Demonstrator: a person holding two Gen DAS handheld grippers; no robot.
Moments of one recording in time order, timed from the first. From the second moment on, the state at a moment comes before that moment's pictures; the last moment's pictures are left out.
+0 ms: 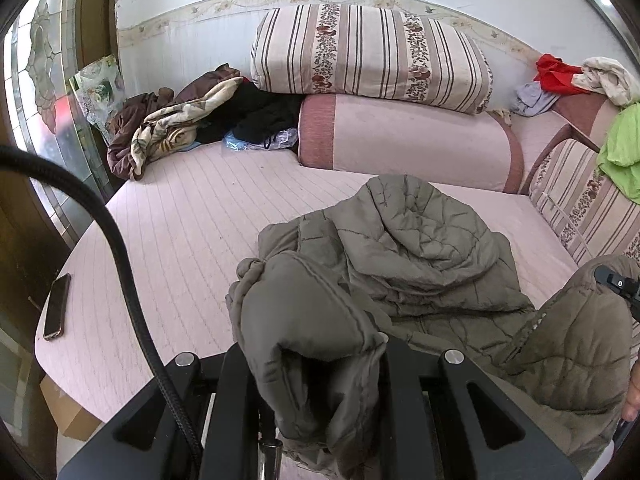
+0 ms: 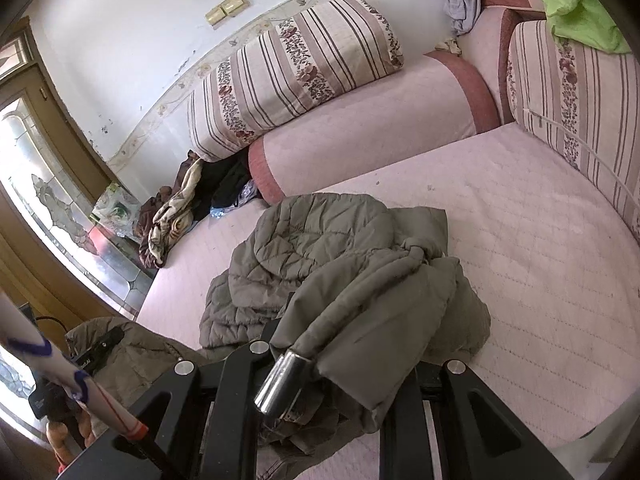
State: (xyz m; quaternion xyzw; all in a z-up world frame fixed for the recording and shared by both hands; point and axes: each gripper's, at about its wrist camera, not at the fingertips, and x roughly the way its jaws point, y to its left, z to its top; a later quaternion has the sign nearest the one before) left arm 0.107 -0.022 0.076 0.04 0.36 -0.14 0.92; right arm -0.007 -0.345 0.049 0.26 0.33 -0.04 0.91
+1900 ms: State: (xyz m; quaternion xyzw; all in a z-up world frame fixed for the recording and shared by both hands) left arm 0.346 -0.113 0.045 0.08 0.42 -0.04 0.90; right arm 0.231 -0.433 0.005 0.25 0.39 -0.13 0.88
